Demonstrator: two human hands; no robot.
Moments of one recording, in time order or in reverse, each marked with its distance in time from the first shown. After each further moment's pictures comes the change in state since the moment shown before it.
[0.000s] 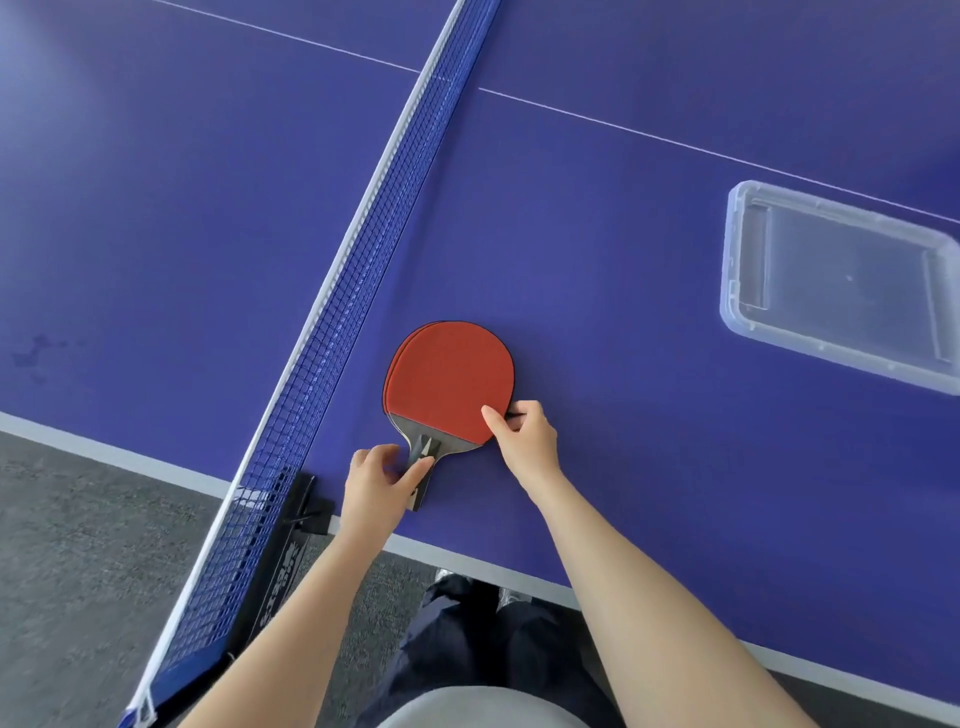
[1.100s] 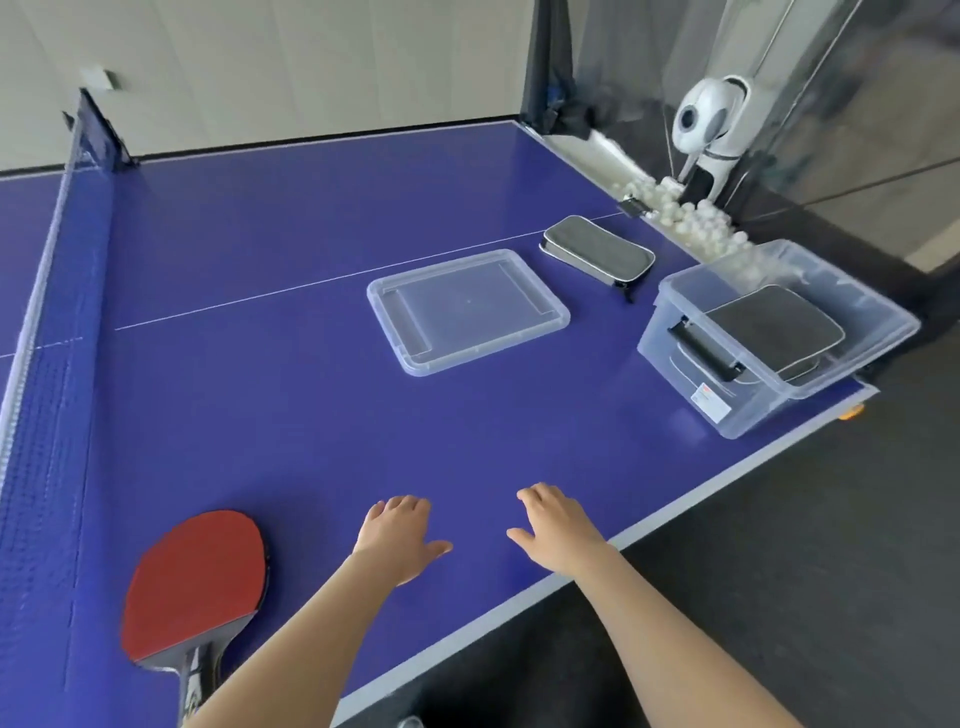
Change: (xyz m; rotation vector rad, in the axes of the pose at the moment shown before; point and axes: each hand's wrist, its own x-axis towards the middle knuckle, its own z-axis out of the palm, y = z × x) left_hand -0.096 0.180 0.154 1.211 -0.544 1.004; right_hand -0.142 0.124 -0.238 -0.724 0.206 0.086
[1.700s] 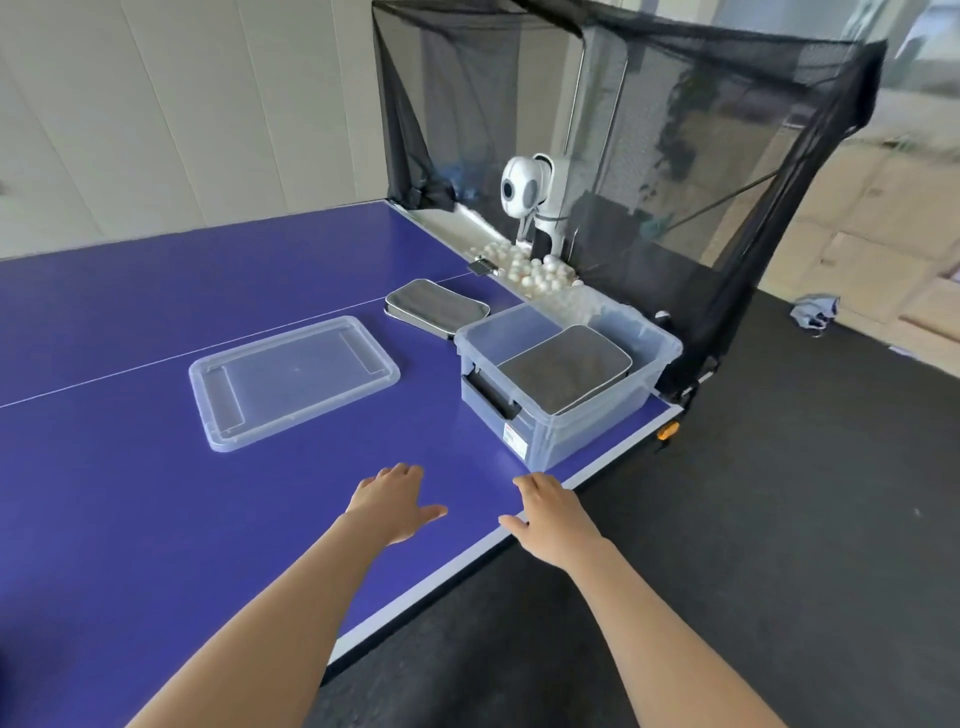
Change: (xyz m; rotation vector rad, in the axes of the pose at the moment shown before) left_hand 0.062 0.299 -0.068 0.030 0.117 0.113; right_hand -0.099 0.269 -0.091 0.056 0.229 0.122
